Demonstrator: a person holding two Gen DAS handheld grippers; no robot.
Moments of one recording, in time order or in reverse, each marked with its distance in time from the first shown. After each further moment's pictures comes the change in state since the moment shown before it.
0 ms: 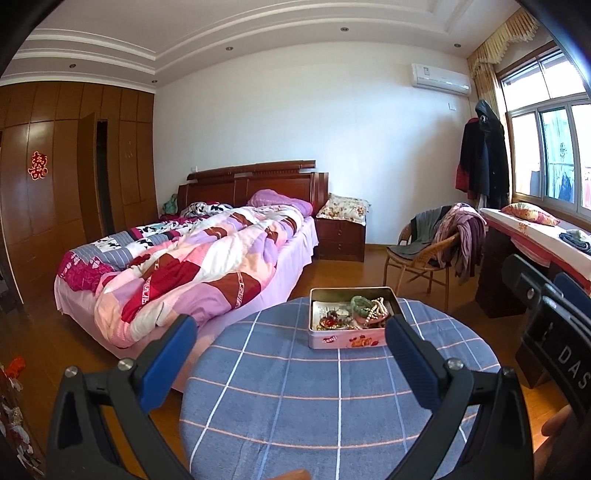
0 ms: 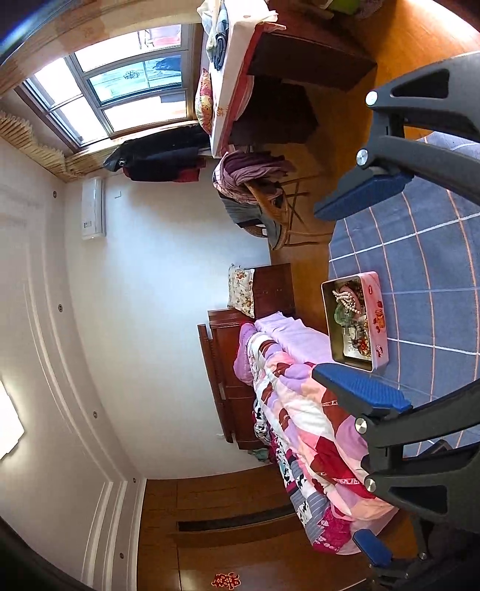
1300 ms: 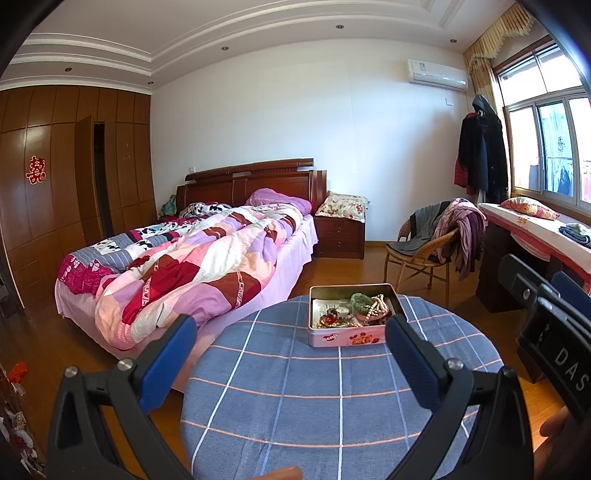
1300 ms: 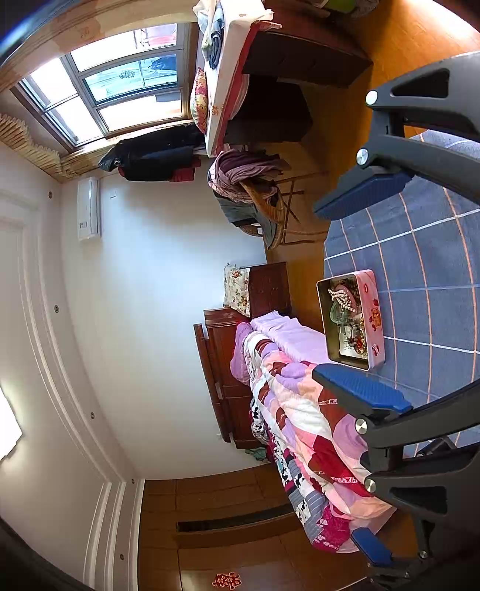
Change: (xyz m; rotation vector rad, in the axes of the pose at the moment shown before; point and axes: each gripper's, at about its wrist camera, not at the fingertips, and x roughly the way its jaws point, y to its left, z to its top) left arm -0.001 -0.001 0.003 0.015 0.012 -0.004; right arm 0.003 0.000 -0.004 0.008 0.018 0.003
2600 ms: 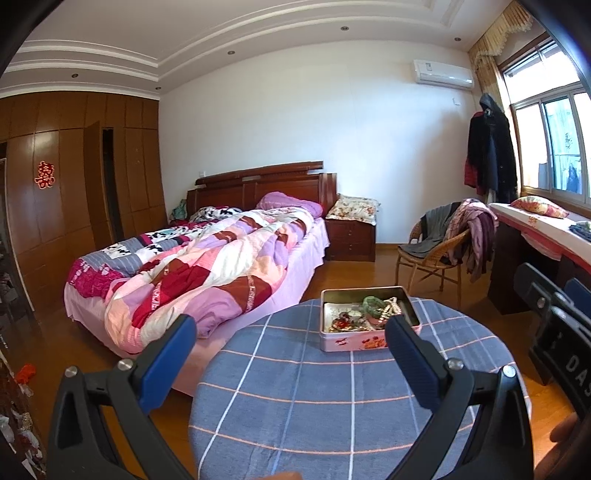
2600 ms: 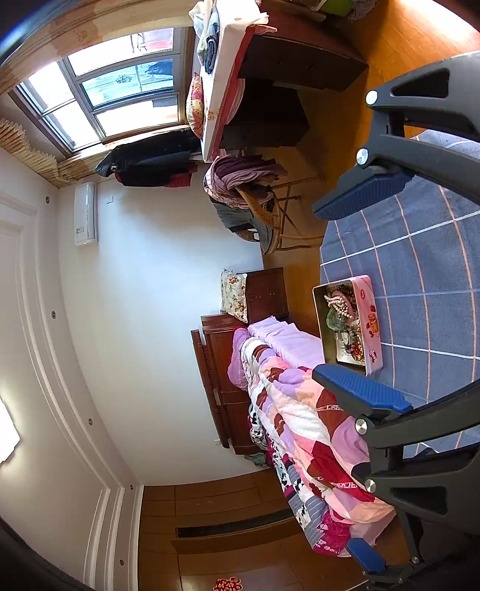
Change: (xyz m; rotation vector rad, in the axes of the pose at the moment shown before) left arm 0.008 -0.001 -0.001 0.015 -0.016 0.066; right arm 0.007 0.001 -0.004 0.006 0.014 -0.024
